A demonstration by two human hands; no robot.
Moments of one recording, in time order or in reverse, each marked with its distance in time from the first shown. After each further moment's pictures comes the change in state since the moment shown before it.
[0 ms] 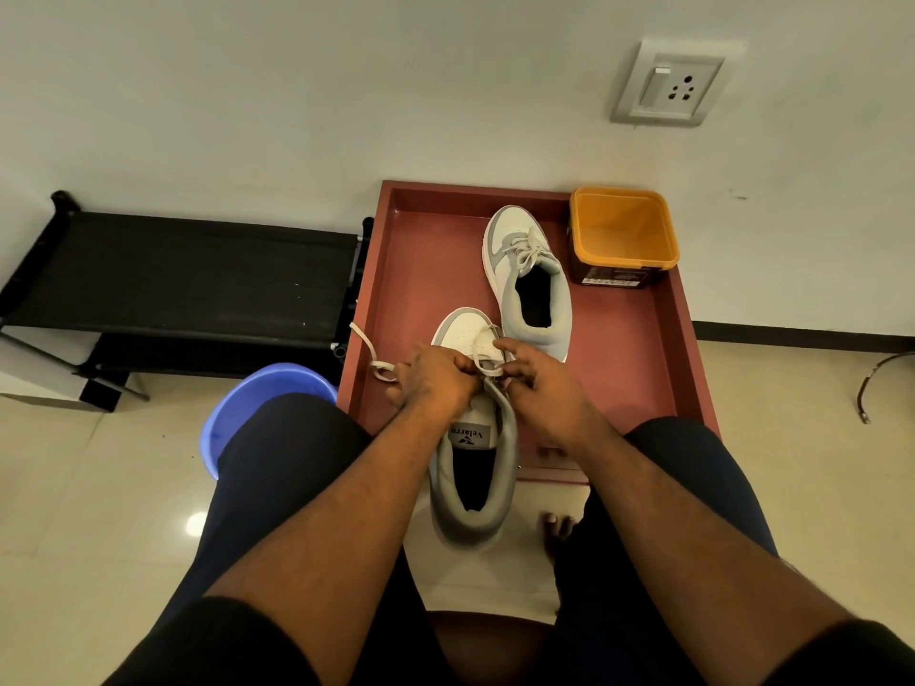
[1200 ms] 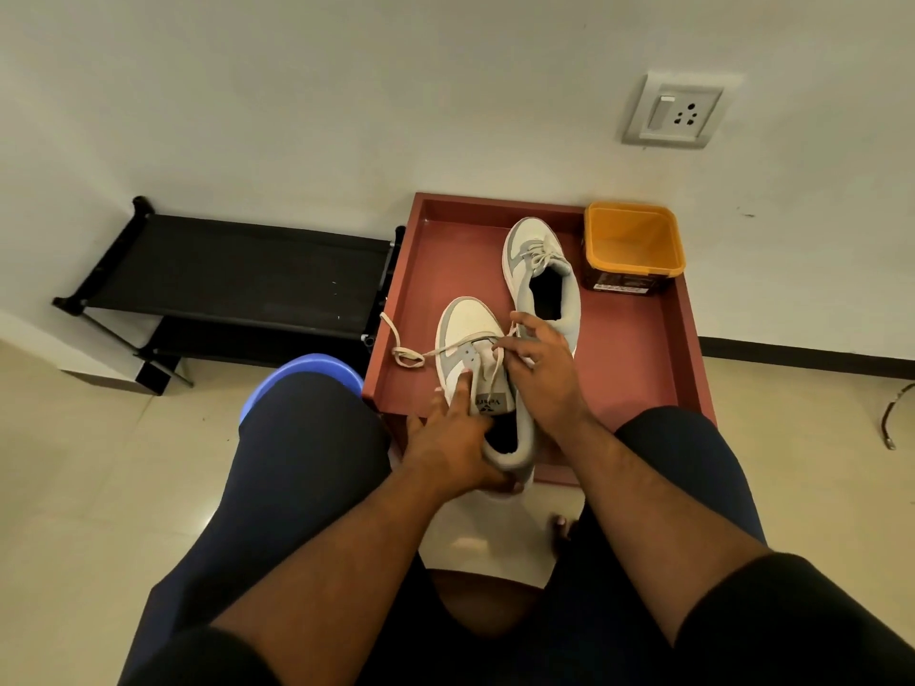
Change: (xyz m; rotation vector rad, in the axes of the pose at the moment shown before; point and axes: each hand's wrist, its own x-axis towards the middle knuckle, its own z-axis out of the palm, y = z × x) left_hand -0.081 -0.053 -0.001 0.559 -0.282 0.433; right_hand -0.009 -0.013 0.014 -0.148 0.234 -0.268
